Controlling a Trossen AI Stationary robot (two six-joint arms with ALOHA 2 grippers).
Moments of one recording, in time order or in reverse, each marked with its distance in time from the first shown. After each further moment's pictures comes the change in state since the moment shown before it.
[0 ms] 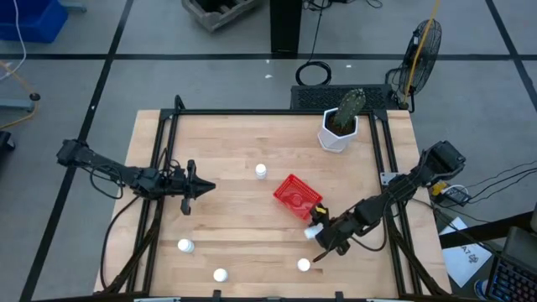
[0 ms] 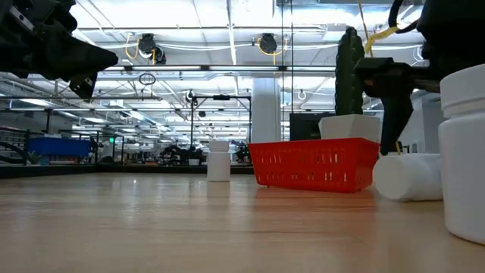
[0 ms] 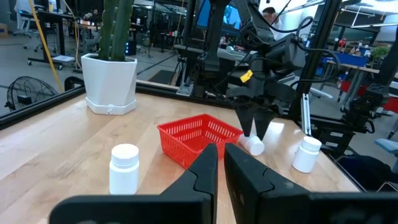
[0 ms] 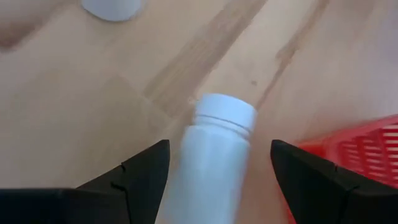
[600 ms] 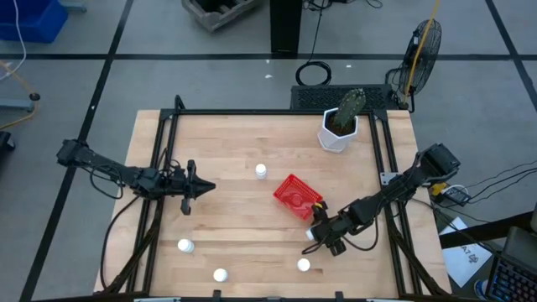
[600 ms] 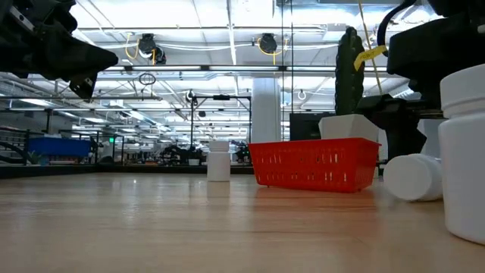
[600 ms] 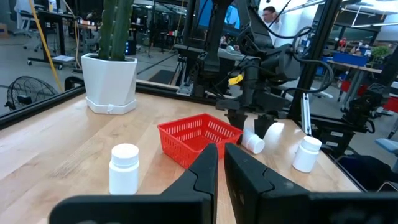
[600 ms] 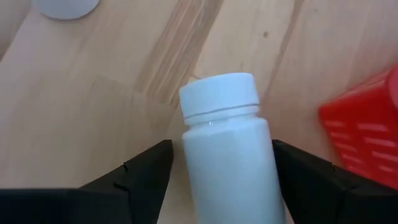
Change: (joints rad) left arm 0.000 0.000 0.000 0.000 0.000 0.000; right arm -0.037 0.069 0.000 -0.011 -0.077 0.293
